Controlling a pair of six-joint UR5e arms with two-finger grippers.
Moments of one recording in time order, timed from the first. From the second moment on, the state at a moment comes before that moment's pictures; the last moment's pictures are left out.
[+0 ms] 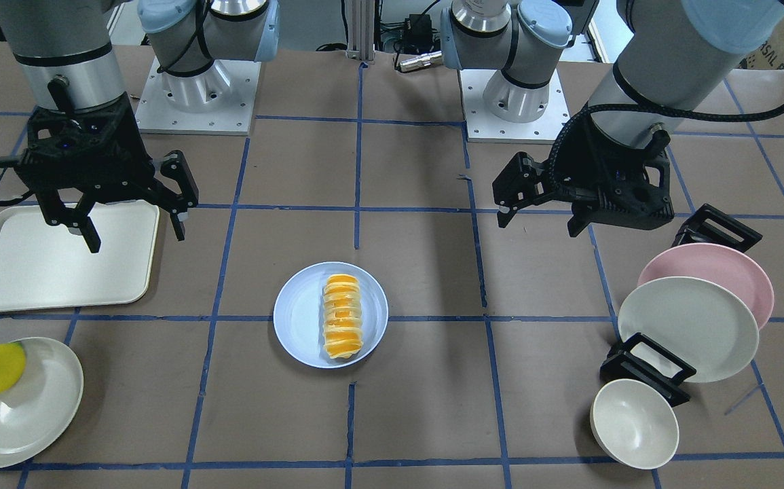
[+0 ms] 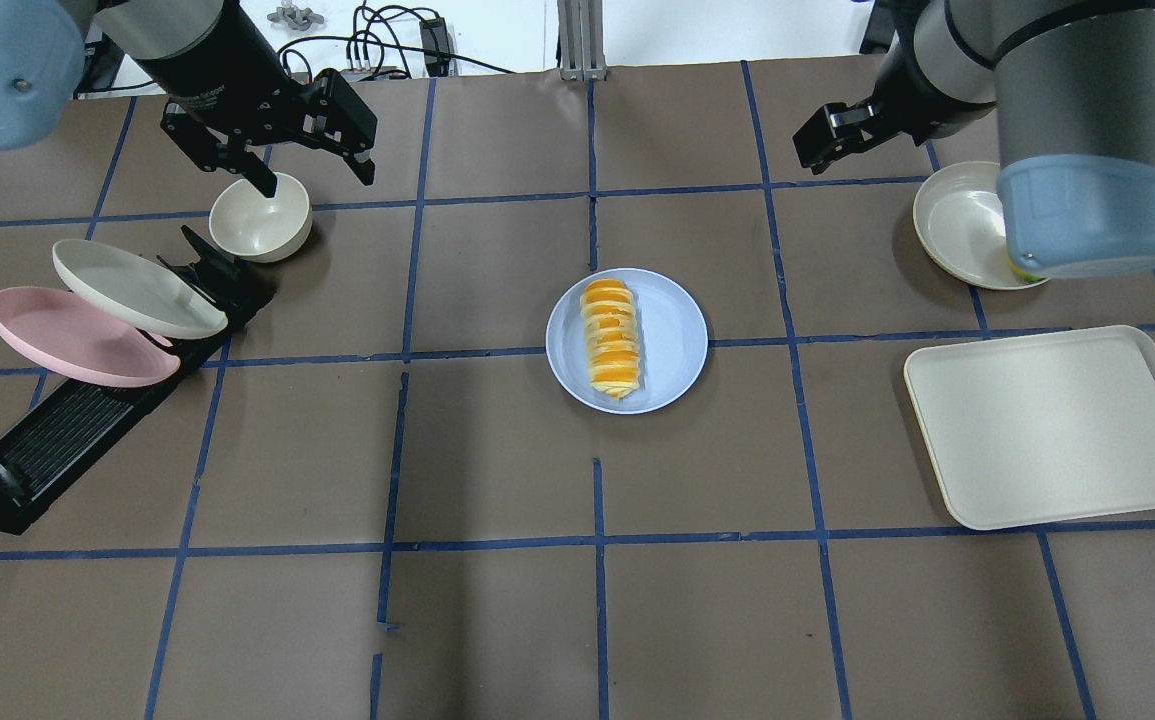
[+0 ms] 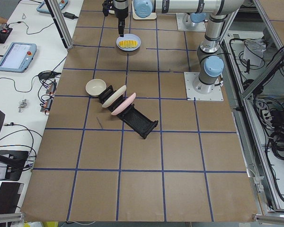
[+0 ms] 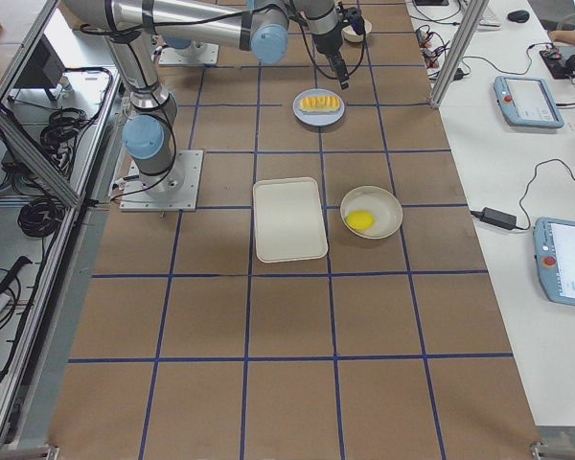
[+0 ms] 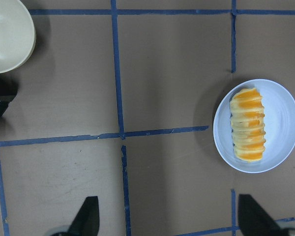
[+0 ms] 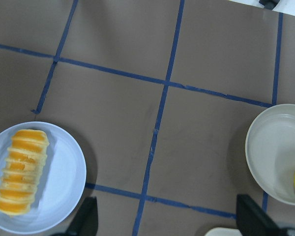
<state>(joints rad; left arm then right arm) -1.54 -1.71 -1.45 -1.53 1.42 0.07 1.53 -1.57 1.73 -2.09 -1.53 -0.25</state>
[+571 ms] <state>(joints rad) -1.53 -1.71 -1.45 -1.53 1.41 0.07 1.50 -1.58 1.49 -1.52 -1.57 -0.22</state>
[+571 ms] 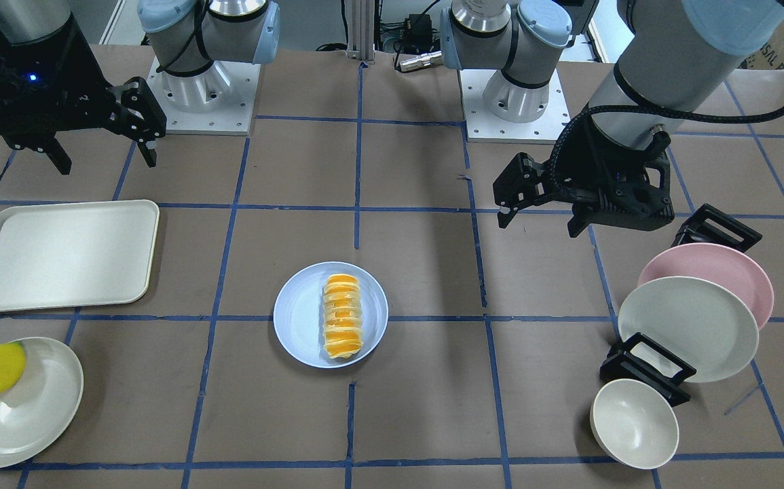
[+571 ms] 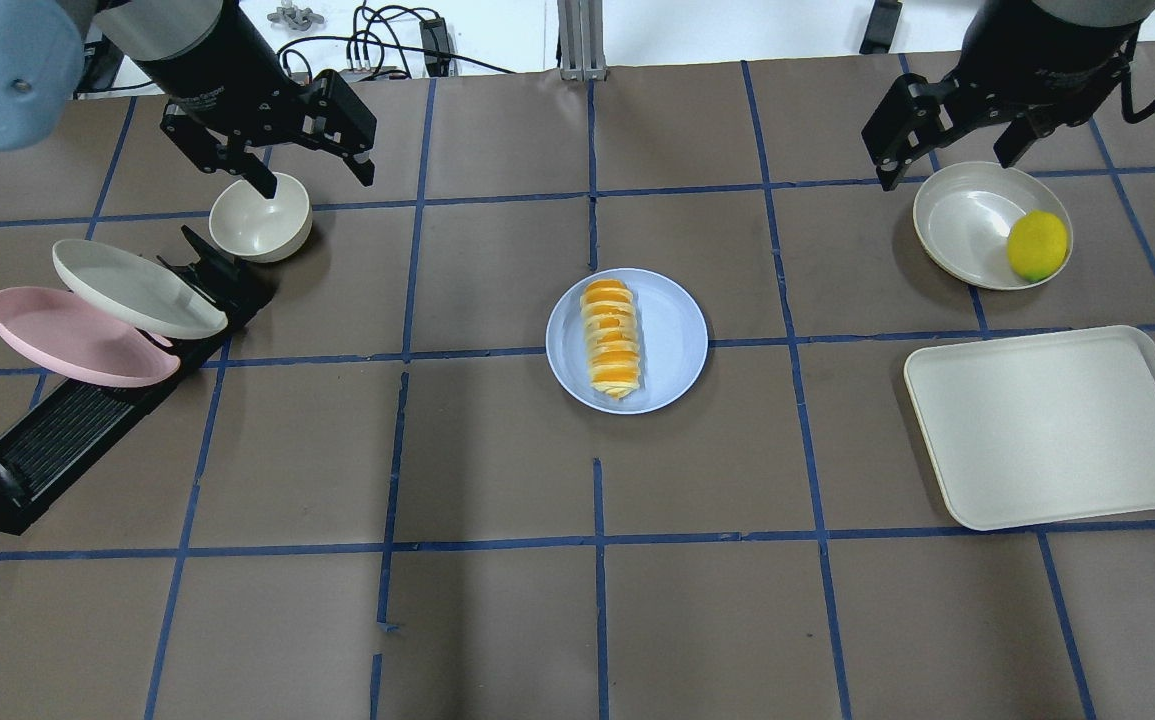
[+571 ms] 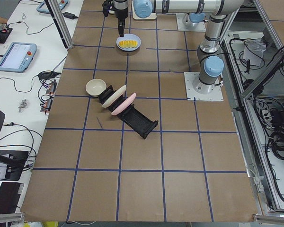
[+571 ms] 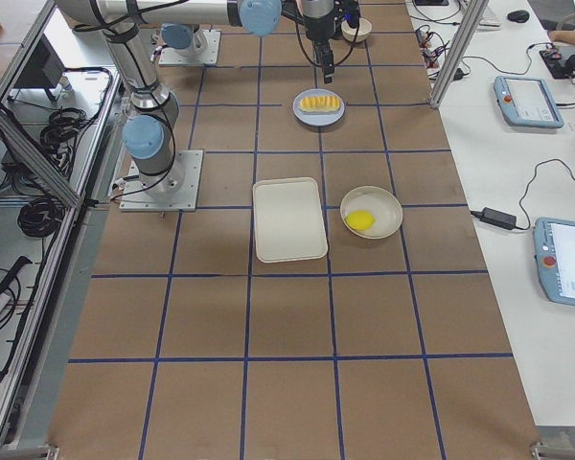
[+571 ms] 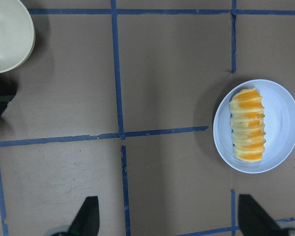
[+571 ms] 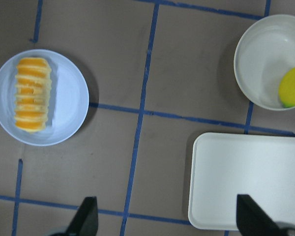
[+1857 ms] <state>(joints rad) -1.53 -1.71 -1.44 -1.53 1.41 0.07 1.51 -1.57 1.47 -1.40 -1.63 -0.22</state>
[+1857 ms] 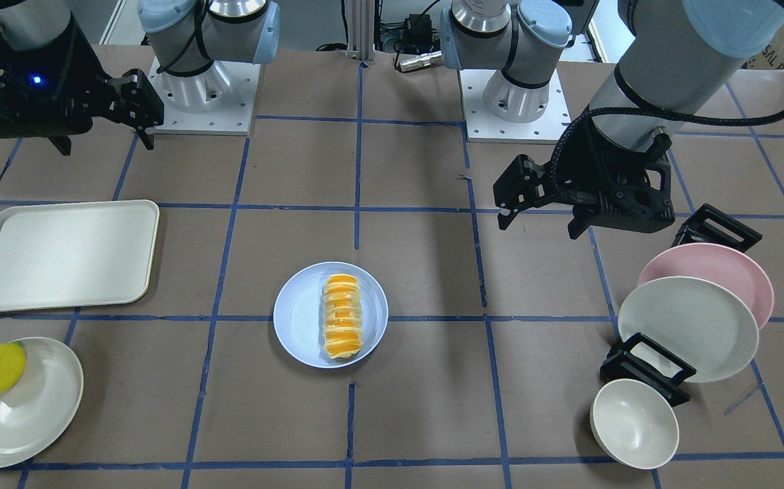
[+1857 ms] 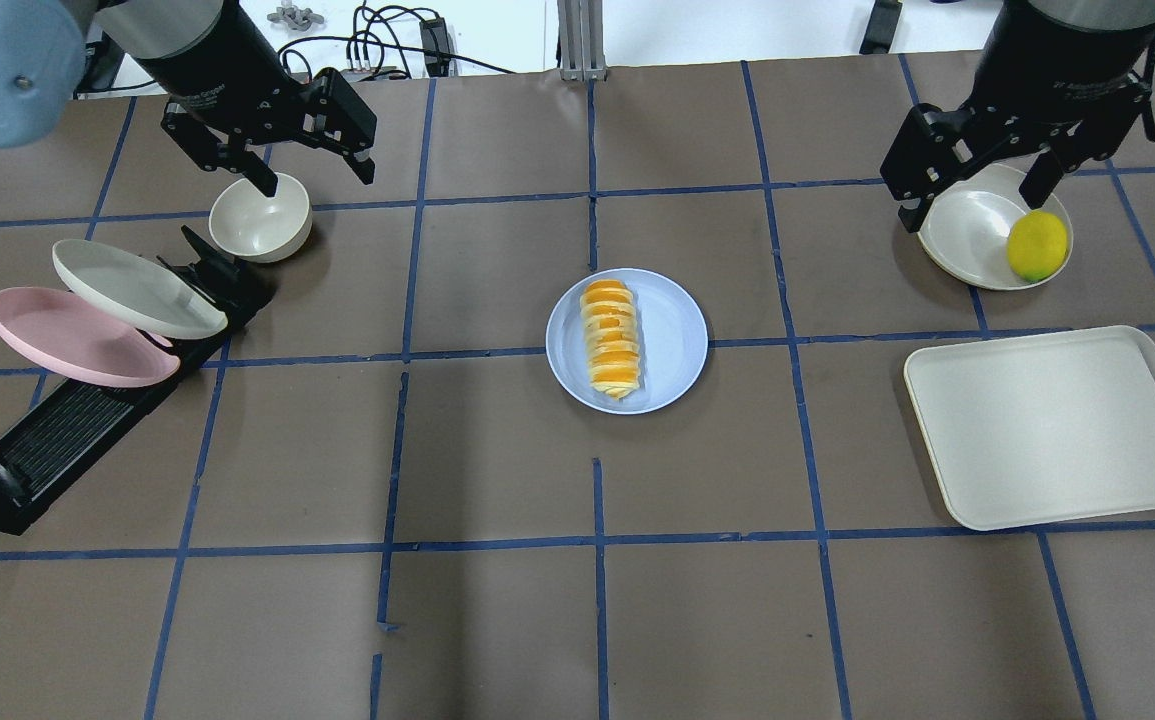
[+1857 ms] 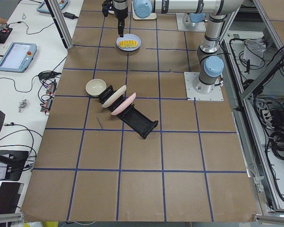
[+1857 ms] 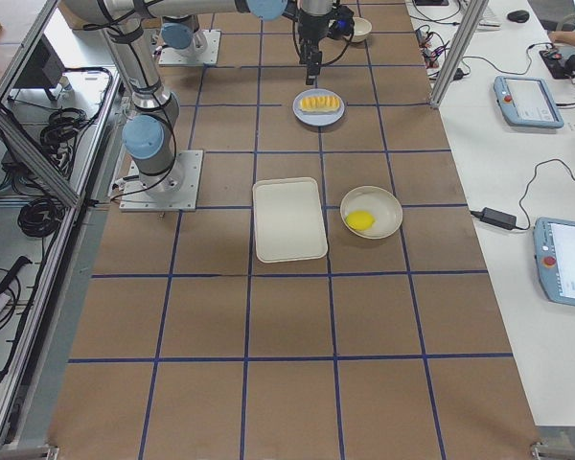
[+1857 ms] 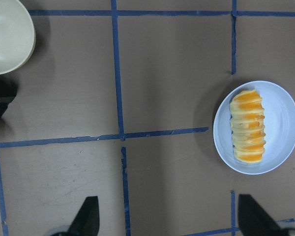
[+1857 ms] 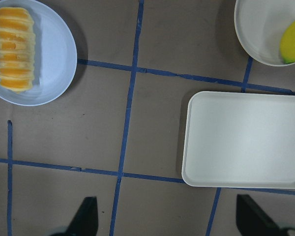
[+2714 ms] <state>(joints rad) -1.54 -1.71 -1.44 -1.53 1.41 0.07 1.51 -1.57 1.47 -1.40 -1.63 -0.22</state>
